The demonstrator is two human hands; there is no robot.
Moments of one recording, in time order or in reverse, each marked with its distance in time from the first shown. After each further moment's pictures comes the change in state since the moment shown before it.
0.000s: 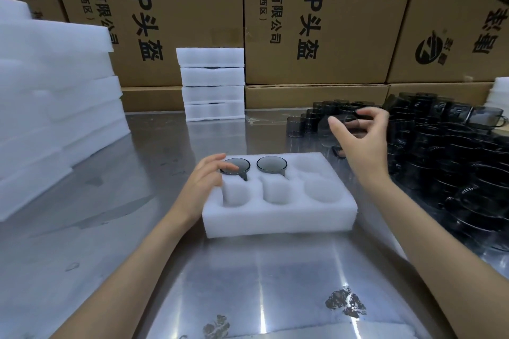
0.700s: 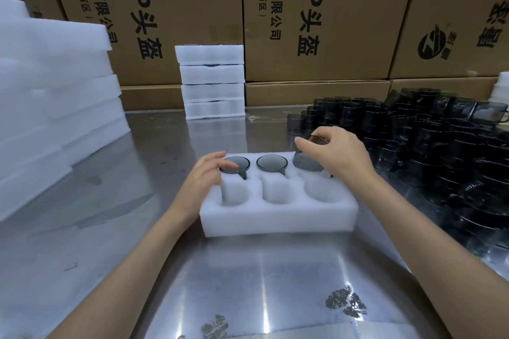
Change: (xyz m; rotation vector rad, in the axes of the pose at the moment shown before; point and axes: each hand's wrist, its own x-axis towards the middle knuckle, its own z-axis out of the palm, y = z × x) left_hand 0.001 0.001 0.000 0.019 -0.007 -0.004; right_hand -0.008 -0.010 0.018 -0.645 -0.344 -0.043
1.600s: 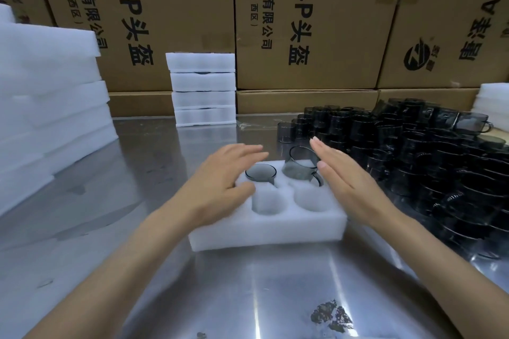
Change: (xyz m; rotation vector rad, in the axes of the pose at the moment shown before) left_hand -0.001 0.067 0.023 0.688 -0.244 0.325; right_hand -0.033 0.046 -0.018 0.089 -0.142 -0.317
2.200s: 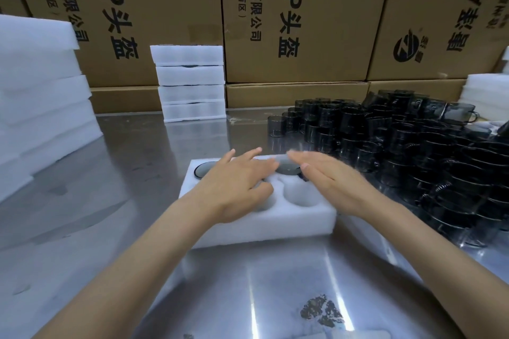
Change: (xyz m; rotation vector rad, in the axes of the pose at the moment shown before) left_hand 0.024 0.018 0.025 0.131 -0.251 -0.041; right_hand 0.006 -0.006 -0.002 -0.075 -0.200 0.056
